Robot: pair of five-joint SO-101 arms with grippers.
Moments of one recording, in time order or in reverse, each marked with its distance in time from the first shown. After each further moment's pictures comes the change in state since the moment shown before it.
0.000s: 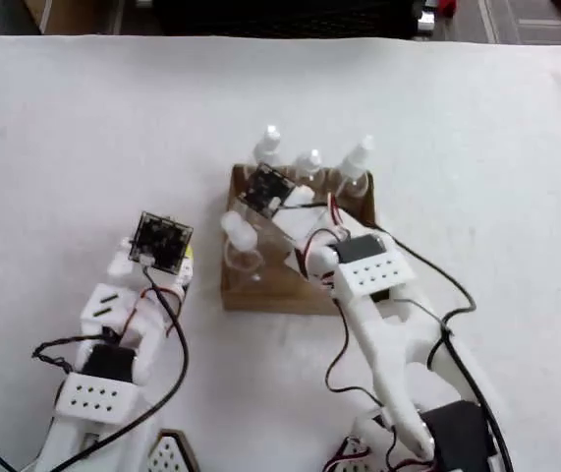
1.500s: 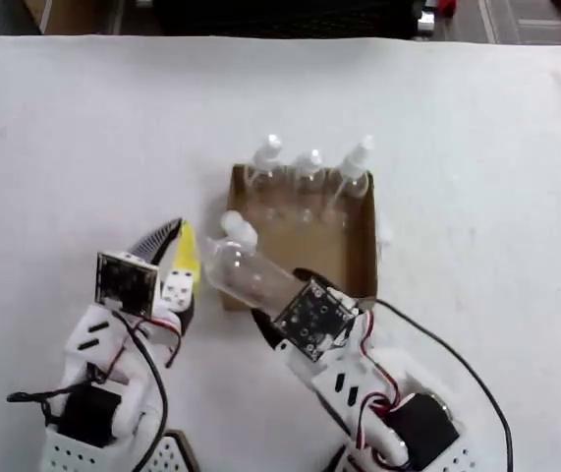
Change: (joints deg) left arm 7.9 -33.9 -6.1 28.7 10.9; right arm -18.6 -76.5 26.3 23.0 -20.5
